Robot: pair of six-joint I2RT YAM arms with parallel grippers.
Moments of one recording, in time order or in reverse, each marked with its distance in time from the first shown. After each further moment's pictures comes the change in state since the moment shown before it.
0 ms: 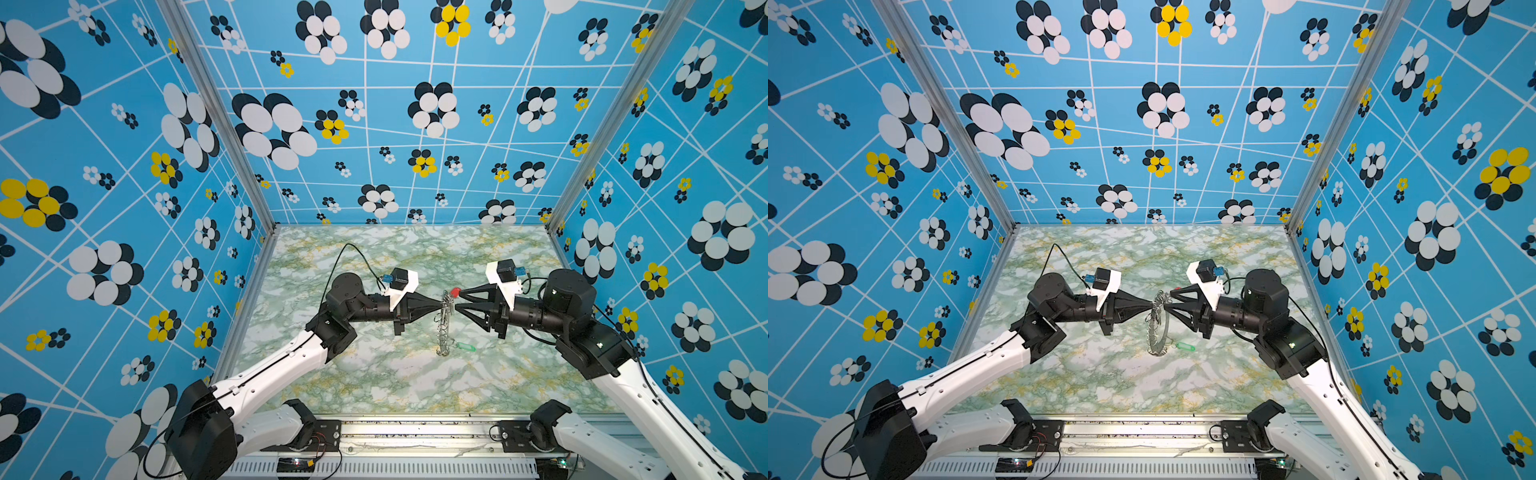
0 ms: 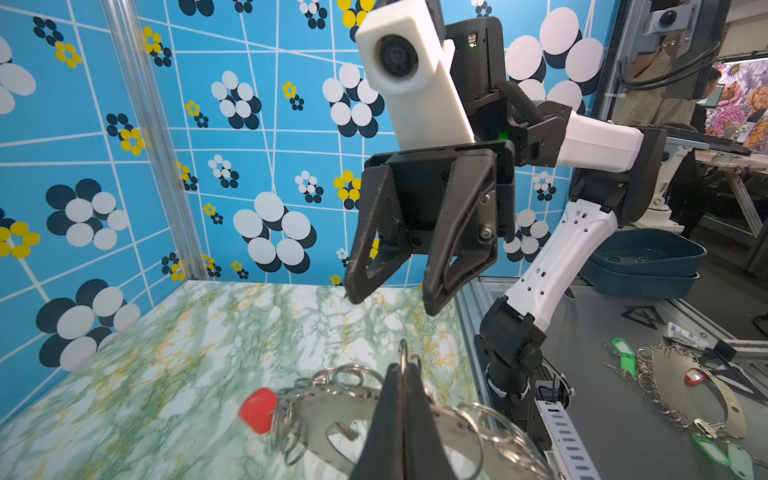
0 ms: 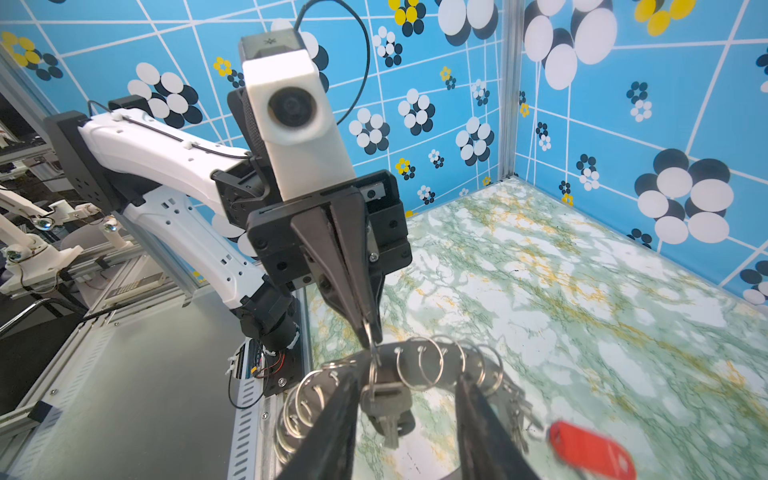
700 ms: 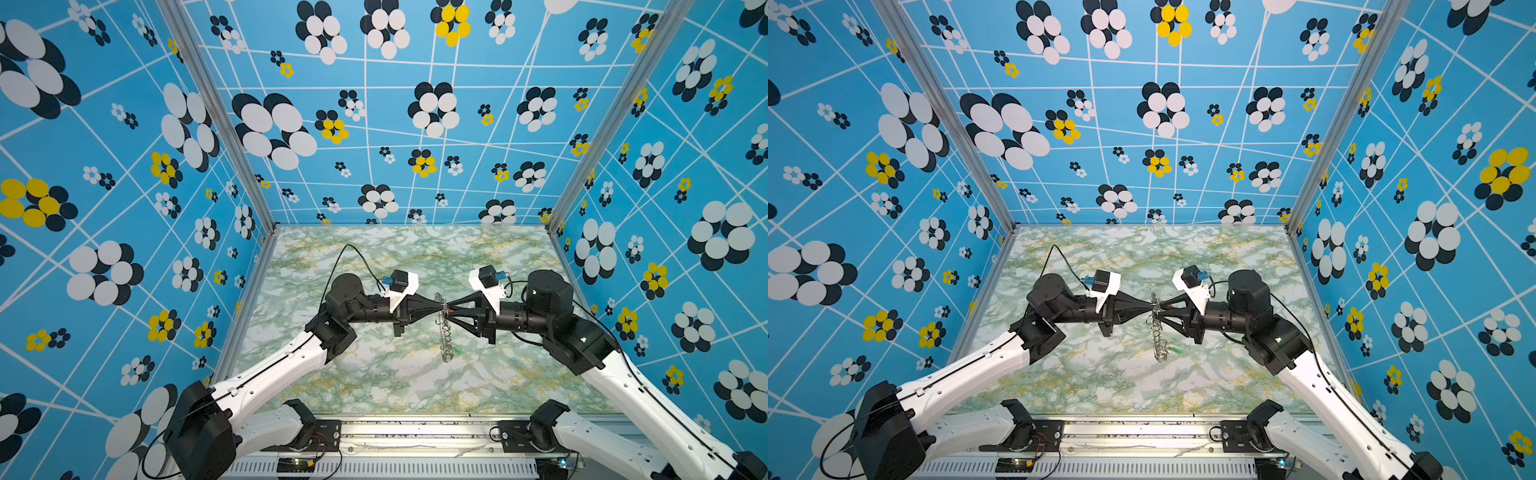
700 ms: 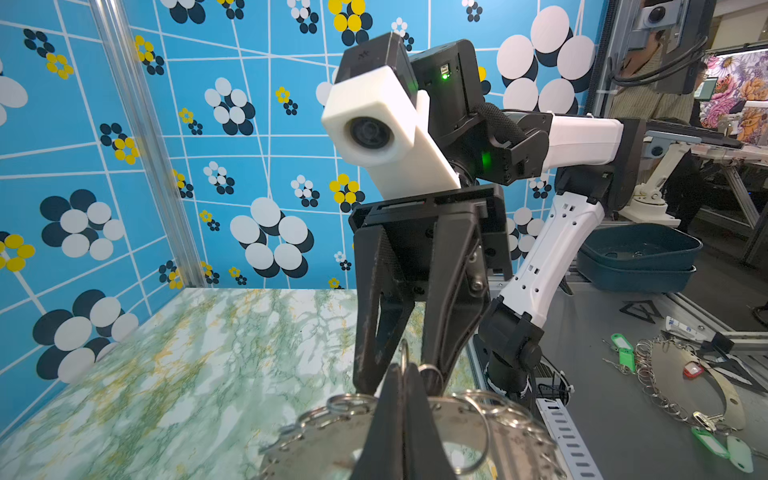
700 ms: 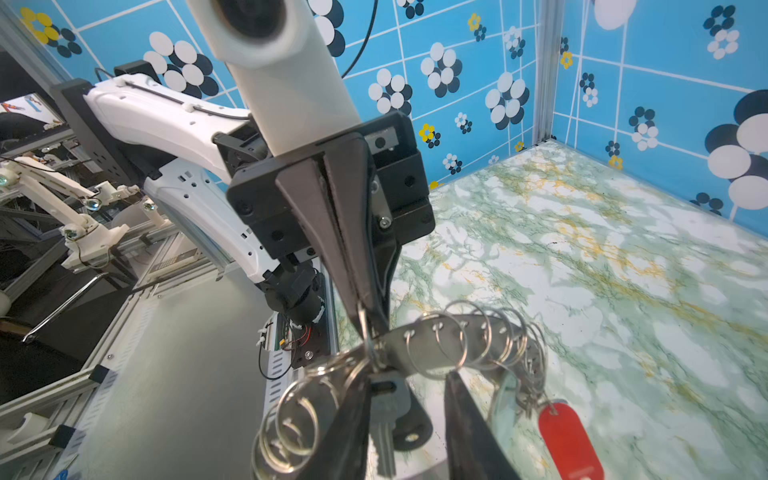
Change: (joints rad) left arm -0.002 -0.007 0.000 -0.001 0.003 0.018; right arm 0.073 0.050 -0.028 -0.027 -0.008 -0.007
